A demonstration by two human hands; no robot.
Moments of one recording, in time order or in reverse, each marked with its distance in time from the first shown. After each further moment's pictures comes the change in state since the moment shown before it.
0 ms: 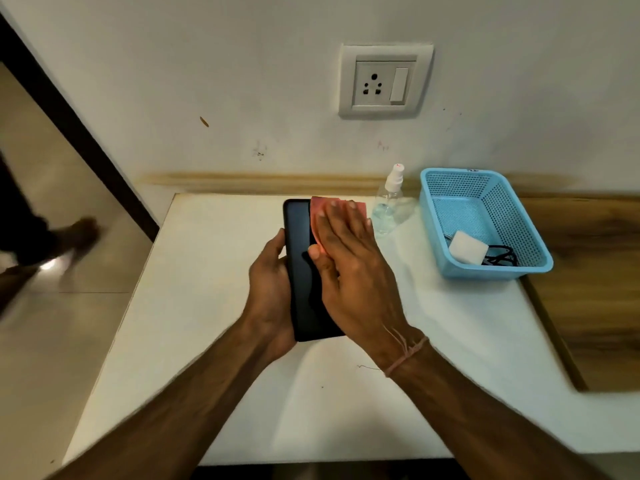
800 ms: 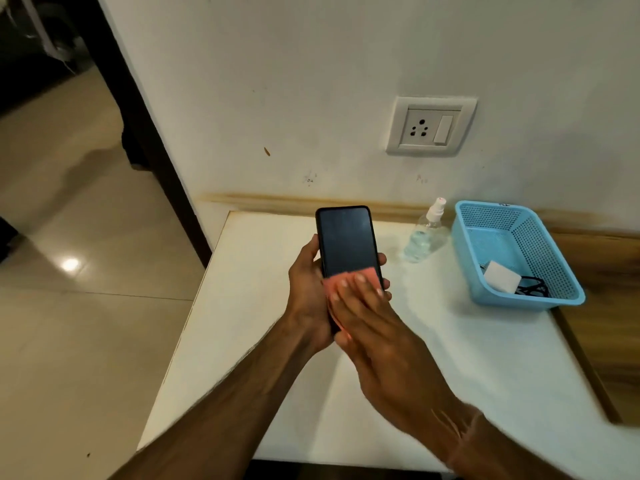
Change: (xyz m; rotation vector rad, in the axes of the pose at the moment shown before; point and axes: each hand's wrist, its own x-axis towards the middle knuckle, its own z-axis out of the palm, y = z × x) left_hand 0.003 0.018 -0.014 -0.208 -0.201 0.022; right_hand -0.056 -0.043 -0.020 -0.078 -0.275 -0.204
